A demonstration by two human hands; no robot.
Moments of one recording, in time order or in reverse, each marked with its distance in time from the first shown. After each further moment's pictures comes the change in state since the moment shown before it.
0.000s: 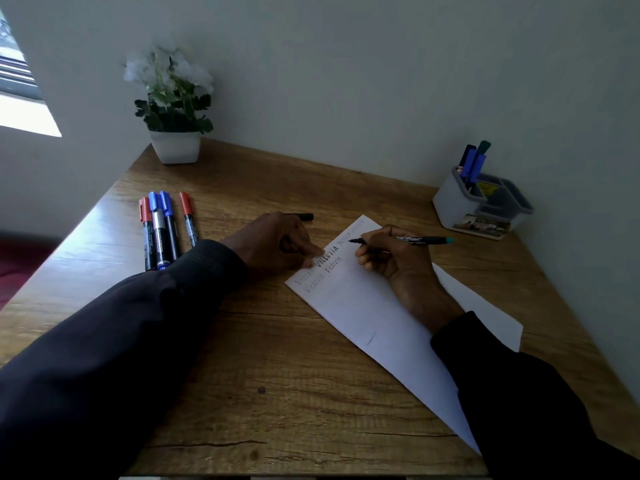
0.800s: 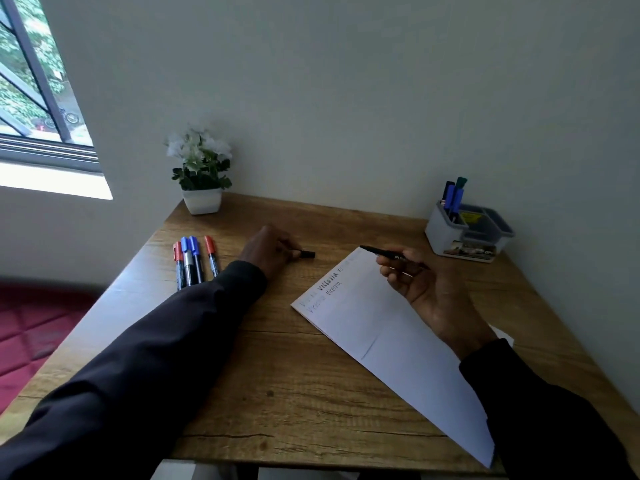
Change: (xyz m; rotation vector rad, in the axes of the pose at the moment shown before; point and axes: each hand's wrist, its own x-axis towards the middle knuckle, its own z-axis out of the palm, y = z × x) left_hand 0.017 -0.016 -0.008 0.056 0.436 -0.190; right_hand -0.034 -0.027 -0.042 0.291 -0.153 -0.053
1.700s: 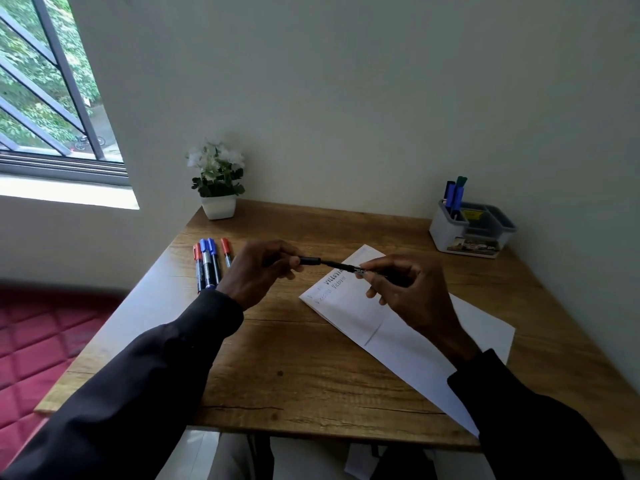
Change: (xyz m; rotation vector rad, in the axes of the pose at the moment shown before) left_hand -0.087 0.022 -0.033 -0.191 0.023 0.280; right_hand -0.029 0.019 0.020 -0.880 -0.081 -0.579
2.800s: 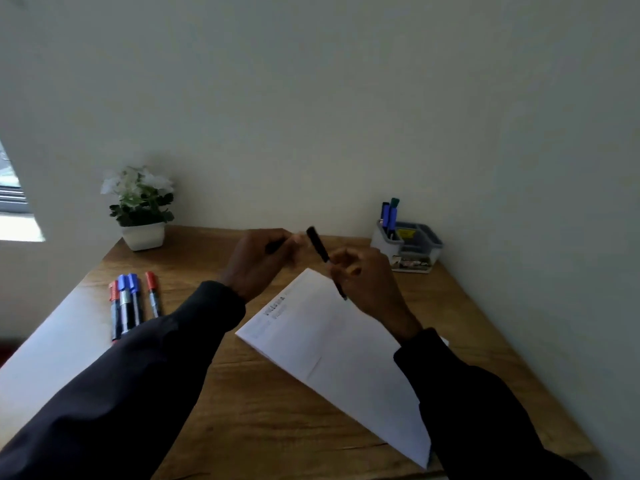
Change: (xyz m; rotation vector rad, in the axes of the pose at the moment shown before) left_hand 0.076 0.064 0.051 -0.167 0.042 0.066; right_hand 0.052 0.017 -0.031 -0.291 0.110 0.103
